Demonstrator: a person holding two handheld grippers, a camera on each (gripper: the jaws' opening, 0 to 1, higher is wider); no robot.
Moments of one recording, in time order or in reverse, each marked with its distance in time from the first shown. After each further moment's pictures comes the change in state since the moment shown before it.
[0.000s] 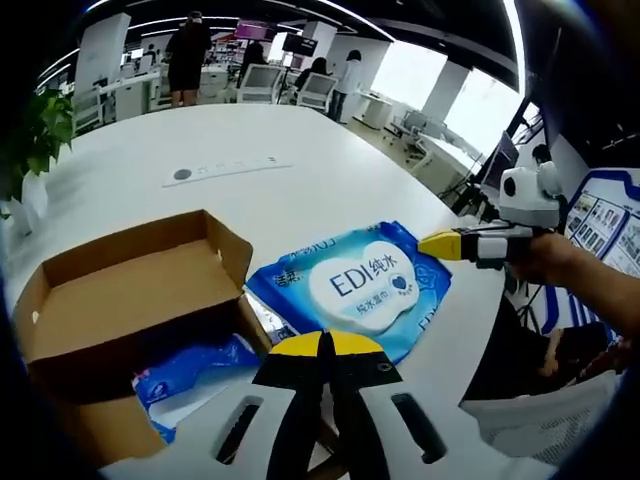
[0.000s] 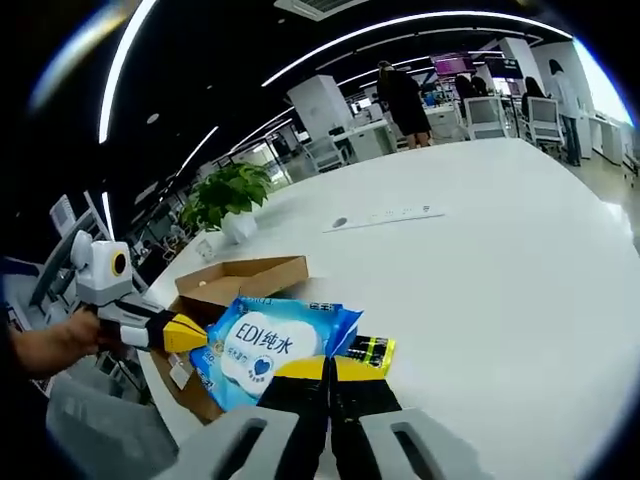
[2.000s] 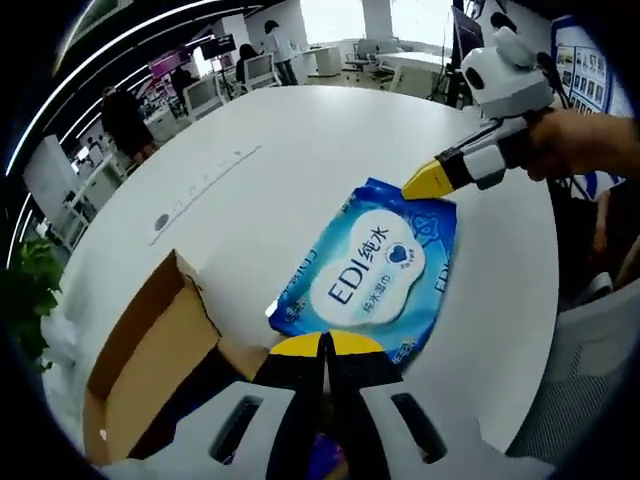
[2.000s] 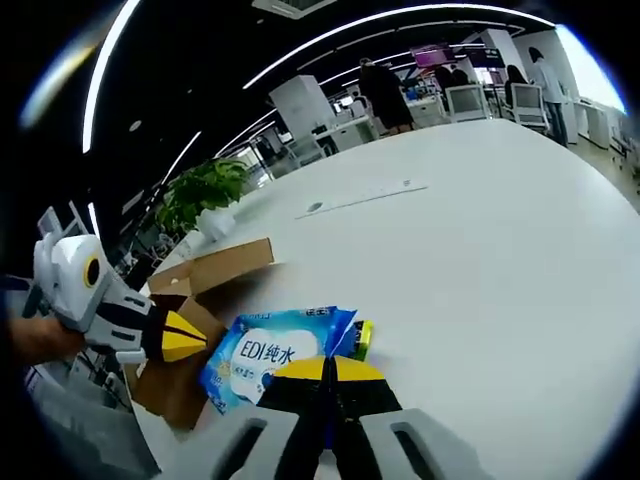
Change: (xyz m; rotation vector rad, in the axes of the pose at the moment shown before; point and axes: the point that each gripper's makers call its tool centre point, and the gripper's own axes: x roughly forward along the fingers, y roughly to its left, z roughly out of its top) left arm 0.046 0.024 -0.018 0.485 0.171 0.157; right arm 0.041 -0.028 -0.032 0.038 0.003 -0.056
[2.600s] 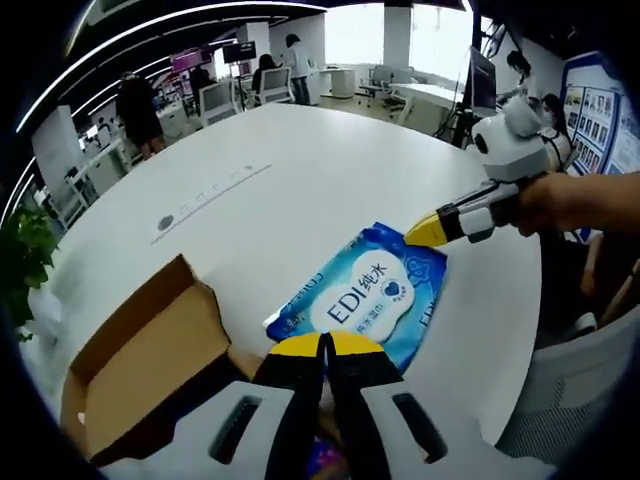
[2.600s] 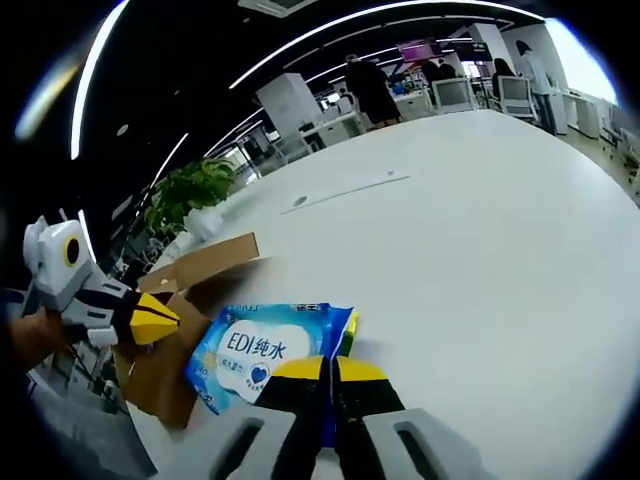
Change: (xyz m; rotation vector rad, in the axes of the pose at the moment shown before) left arm -0.019 0.001 0.020 -0.124 -0.108 -0.041; right arm -0.003 -0.012 -0.010 0.042 0.008 -0.034
